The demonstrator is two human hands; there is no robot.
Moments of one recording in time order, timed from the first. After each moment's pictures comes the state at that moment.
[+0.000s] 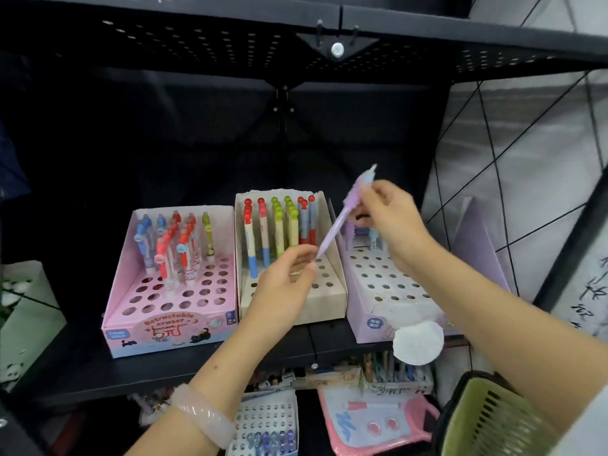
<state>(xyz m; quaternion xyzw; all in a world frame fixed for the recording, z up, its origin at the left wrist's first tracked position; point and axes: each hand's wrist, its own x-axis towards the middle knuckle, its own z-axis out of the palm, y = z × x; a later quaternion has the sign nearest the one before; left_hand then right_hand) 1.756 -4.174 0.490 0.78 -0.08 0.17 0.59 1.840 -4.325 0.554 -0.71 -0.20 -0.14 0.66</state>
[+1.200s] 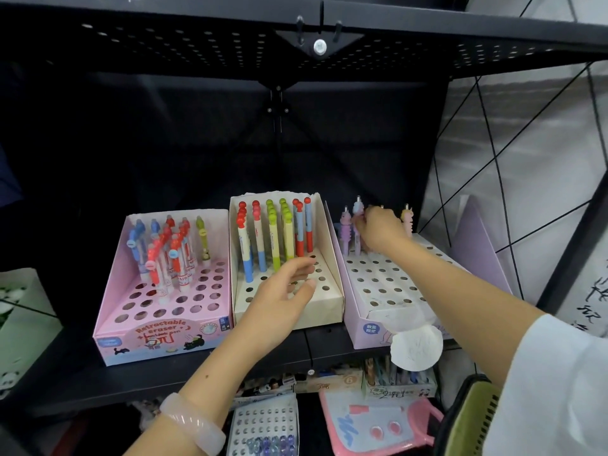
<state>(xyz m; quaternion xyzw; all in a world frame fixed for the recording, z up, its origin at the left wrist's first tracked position) 1.763 -4.169 0.477 0.84 -0.10 0.13 0.52 1.911 -4.329 0.530 -0.96 -0.05 -0.13 0.24</state>
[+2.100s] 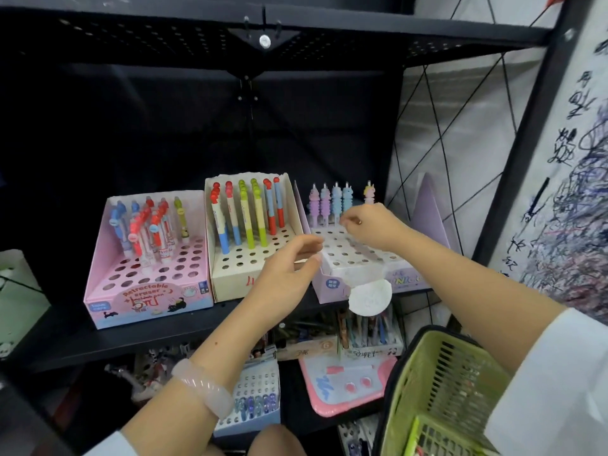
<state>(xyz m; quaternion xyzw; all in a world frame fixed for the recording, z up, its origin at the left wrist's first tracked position) 1.724 -4.223 0.492 0.82 -0.15 0.12 0.54 1.837 -4.389 0.526 -0.95 -0.22 -0.10 0.18</state>
